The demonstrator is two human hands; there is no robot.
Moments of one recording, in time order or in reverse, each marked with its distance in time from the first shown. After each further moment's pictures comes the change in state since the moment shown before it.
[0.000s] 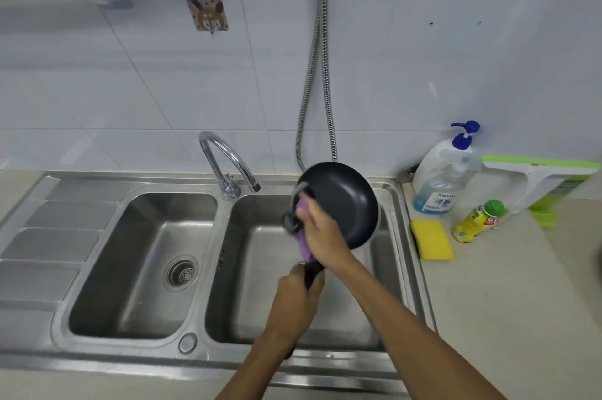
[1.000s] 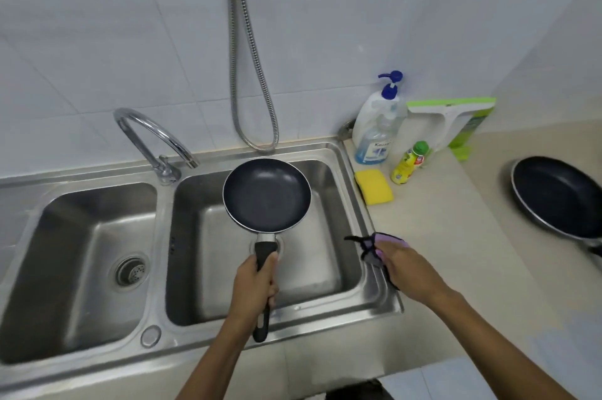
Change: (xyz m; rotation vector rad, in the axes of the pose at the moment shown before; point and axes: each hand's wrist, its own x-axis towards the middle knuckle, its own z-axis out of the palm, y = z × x) left_hand -0.018 -0.035 0.013 -0.512 -0.161 -0.243; right_hand -0.204 0.149 -0.139 -0.656 -0.099 0.400
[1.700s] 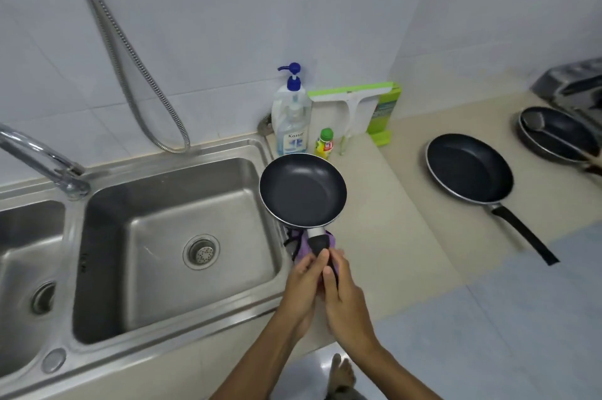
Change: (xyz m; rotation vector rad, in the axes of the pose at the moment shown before) left_hand -0.074 -0.022 0.236 -0.297 -0.473 -0.116; right_hand -0.135 -0.025 -0.015 0.795 0.292 0.266
